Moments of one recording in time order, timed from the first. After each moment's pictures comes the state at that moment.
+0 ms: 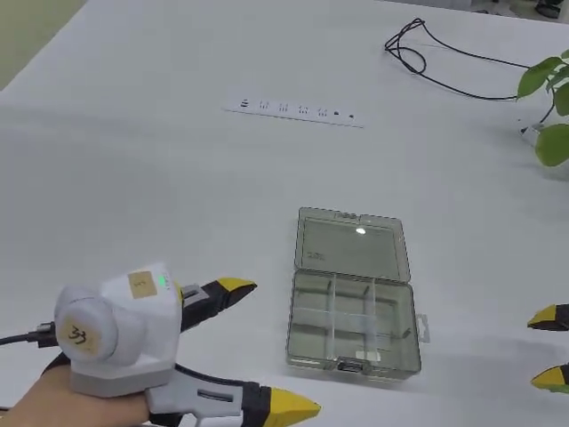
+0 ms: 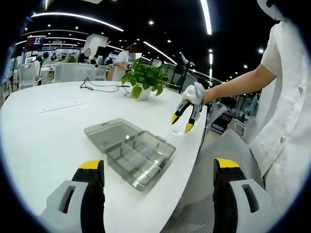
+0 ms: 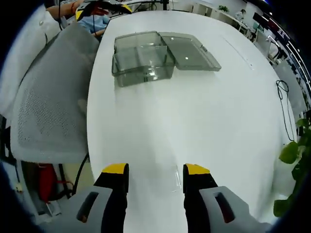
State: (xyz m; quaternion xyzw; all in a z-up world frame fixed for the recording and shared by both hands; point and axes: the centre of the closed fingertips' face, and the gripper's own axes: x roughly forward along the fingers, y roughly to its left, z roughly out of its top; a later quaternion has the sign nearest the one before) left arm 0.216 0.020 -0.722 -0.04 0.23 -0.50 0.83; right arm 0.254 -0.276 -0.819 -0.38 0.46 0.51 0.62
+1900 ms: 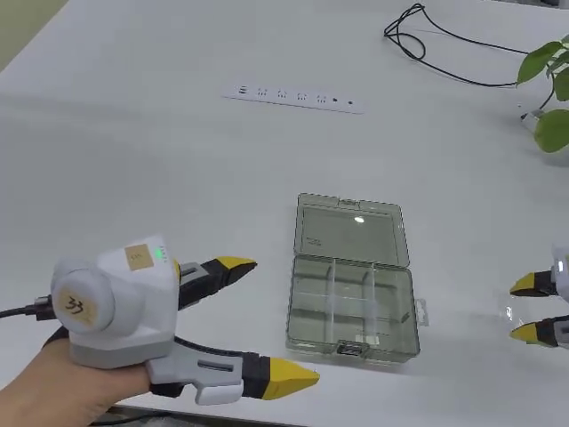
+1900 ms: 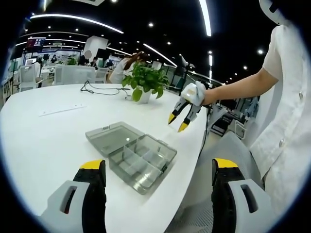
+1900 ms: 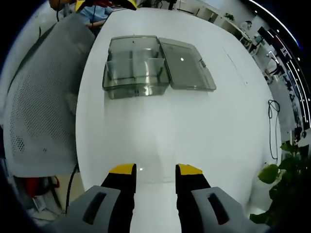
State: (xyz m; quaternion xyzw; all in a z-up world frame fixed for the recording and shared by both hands) left arm 0.221 0.021 -0.714 -0.05 0.22 -0.50 0.83; right arm 0.278 -0.237 -0.787 -0.43 0.40 0.49 0.64
